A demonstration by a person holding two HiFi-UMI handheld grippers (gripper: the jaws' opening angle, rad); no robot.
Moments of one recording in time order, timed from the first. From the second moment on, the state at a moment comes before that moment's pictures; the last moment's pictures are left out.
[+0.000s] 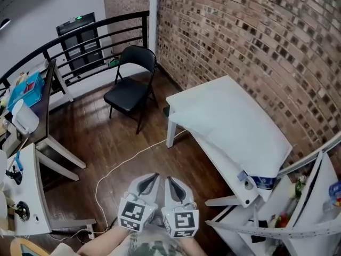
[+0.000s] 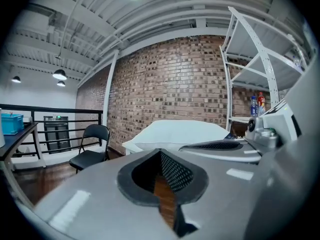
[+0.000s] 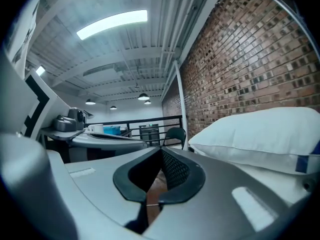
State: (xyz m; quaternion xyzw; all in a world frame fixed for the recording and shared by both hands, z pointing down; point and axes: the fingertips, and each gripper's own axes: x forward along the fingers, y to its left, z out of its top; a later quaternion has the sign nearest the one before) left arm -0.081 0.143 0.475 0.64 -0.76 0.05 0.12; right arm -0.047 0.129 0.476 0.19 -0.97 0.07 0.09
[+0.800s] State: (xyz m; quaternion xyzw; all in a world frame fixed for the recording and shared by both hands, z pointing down) left arm -0.072 -0.016 0.475 0.74 -0.65 0.05 0.14; right arm -0.033 -0.015 0.483 0.34 -0.93 0.08 0.11
